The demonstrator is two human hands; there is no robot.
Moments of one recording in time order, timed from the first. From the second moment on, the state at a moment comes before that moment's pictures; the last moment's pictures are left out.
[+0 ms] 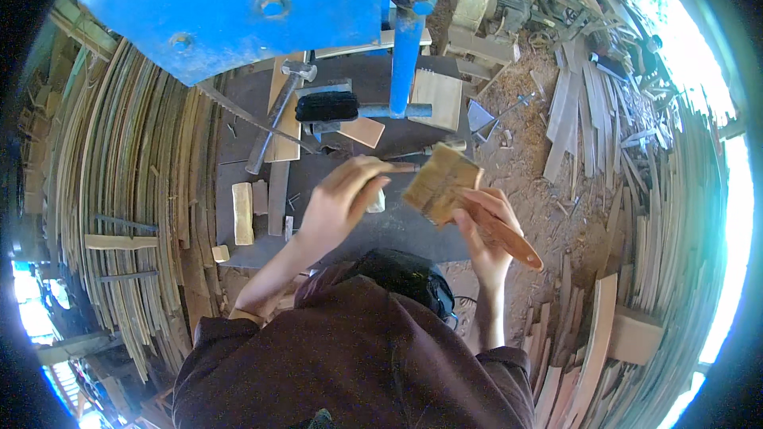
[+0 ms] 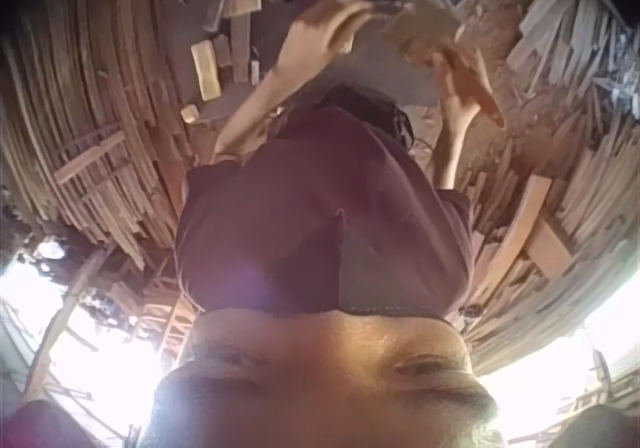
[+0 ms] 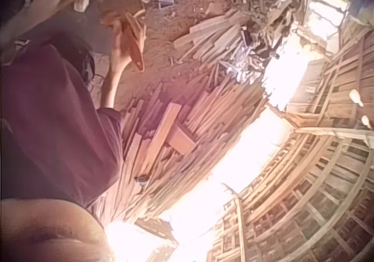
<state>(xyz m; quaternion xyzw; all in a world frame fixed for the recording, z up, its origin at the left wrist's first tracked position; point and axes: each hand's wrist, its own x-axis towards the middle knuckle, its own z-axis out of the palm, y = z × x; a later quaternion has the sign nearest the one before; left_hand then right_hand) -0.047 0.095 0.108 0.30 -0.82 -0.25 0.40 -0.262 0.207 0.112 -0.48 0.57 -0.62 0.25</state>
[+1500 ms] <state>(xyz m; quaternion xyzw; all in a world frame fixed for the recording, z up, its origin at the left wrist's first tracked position) 0.077 0.125 0.066 0.56 -0.55 -0.29 0.54 -0.266 0.130 -0.059 -0.62 0.54 -0.36 0.44</state>
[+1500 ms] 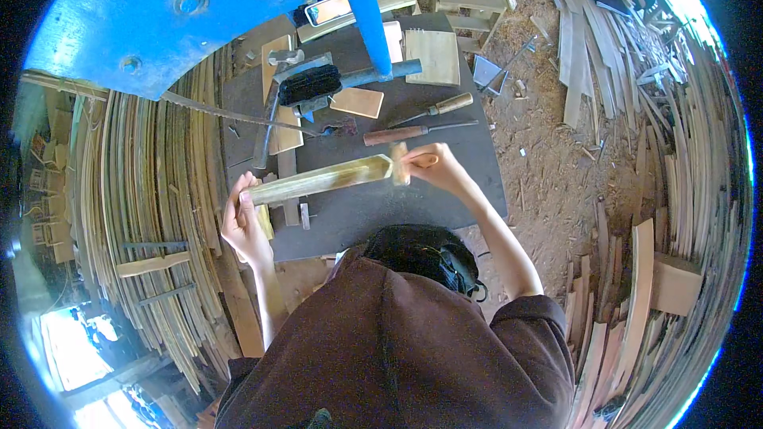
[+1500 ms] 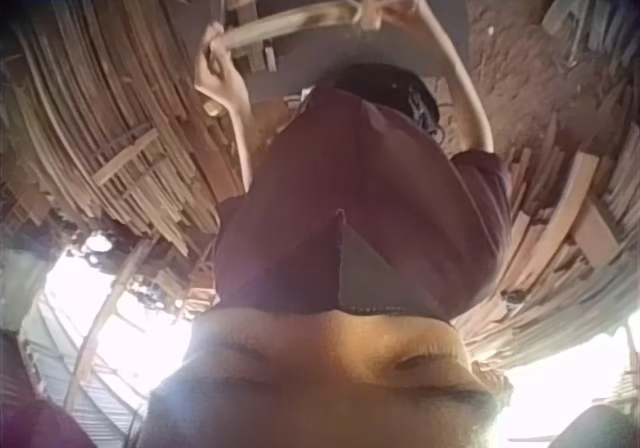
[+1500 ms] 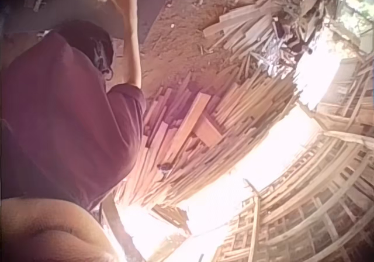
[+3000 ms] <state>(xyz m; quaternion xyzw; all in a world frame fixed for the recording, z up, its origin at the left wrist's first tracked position) 0.069 0.120 0.079 0.37 -0.69 -0.38 0.49 -0.271 0.134 -0.088 -0.44 0.51 -0.42 0.61</state>
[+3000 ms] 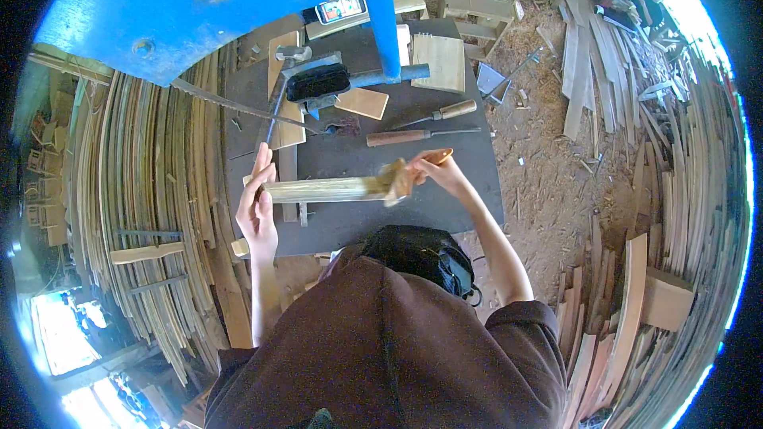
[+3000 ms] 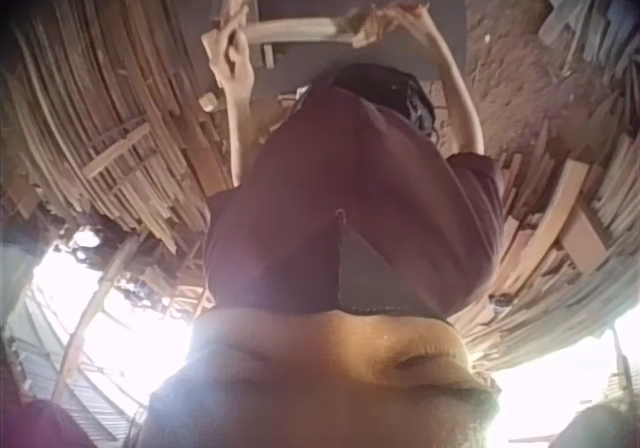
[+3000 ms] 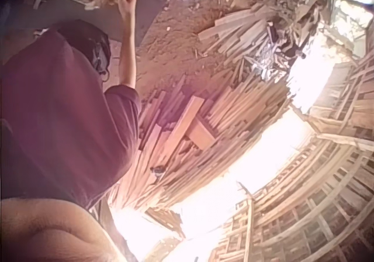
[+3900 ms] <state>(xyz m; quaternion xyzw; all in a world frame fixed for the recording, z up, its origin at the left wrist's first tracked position) 0.064 0.122 0.087 0.43 -0.70 -0.38 0.42 -0.301 0.143 -0.120 -0.49 0.54 -0.45 0.51</state>
